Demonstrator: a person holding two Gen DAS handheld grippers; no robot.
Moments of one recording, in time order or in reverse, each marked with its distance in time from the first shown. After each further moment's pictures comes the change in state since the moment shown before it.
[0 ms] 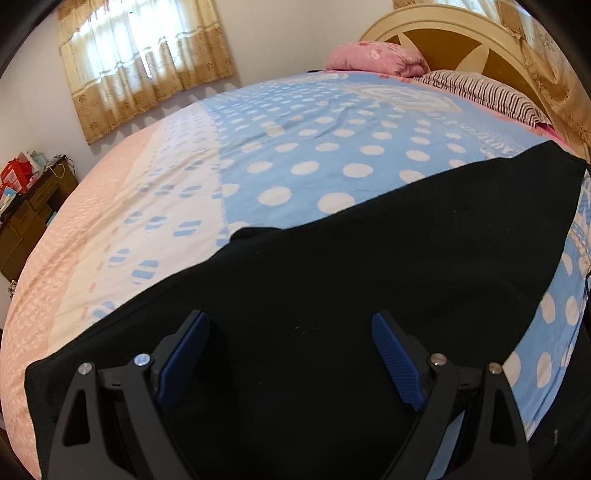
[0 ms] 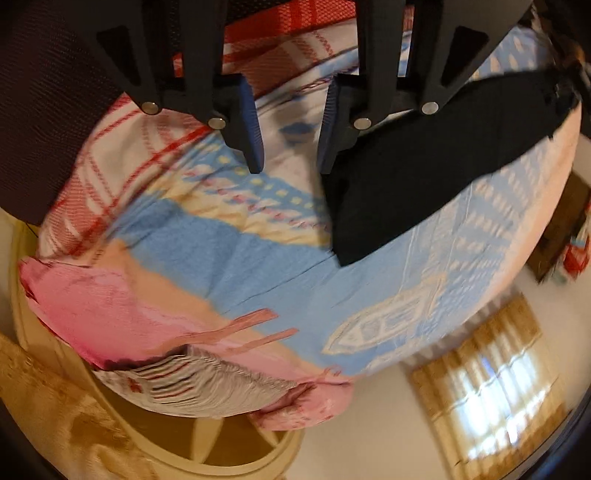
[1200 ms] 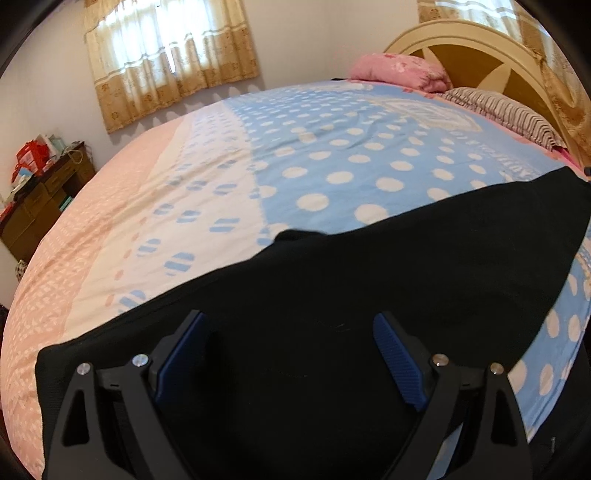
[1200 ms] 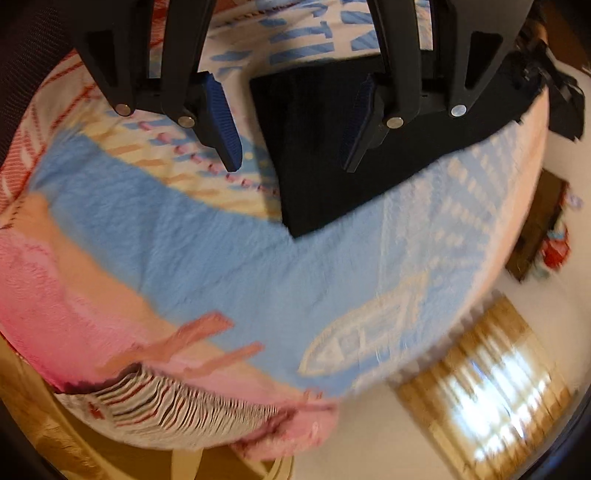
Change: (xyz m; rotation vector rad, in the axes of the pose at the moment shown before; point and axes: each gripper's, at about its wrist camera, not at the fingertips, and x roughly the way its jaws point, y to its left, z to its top) left arm -0.007 0.027 -0.005 -0.084 -0.014 0.046; right arm 0.049 0.023 0.044 0.062 0.152 0.107
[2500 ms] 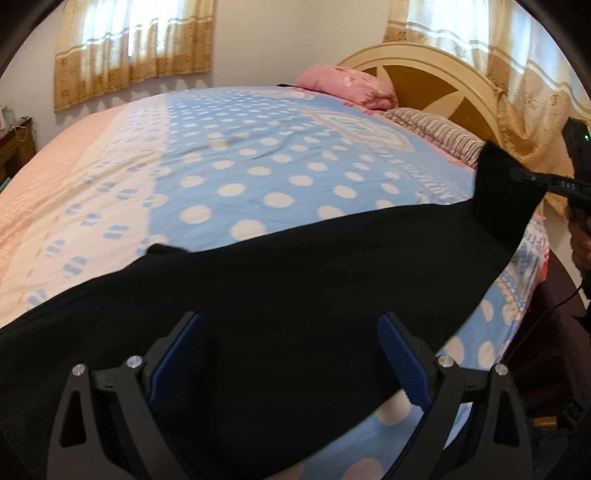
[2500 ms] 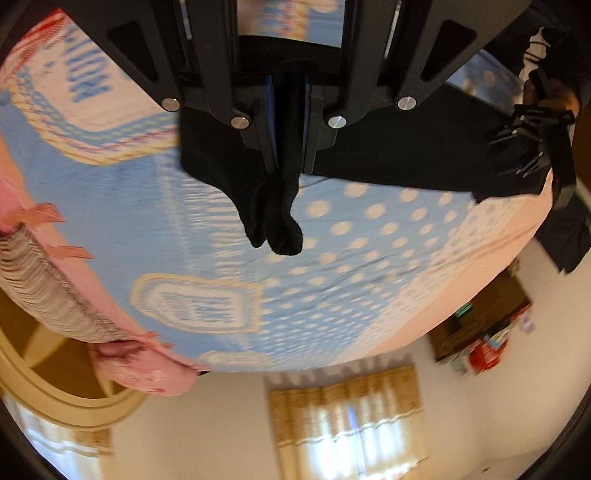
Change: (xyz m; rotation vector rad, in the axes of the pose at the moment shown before) left arm -0.012 -0.050 0.015 -0.060 -0.013 -0.338; right arm -0.014 0.235 -0.072 -0.501 -0.124 0.117
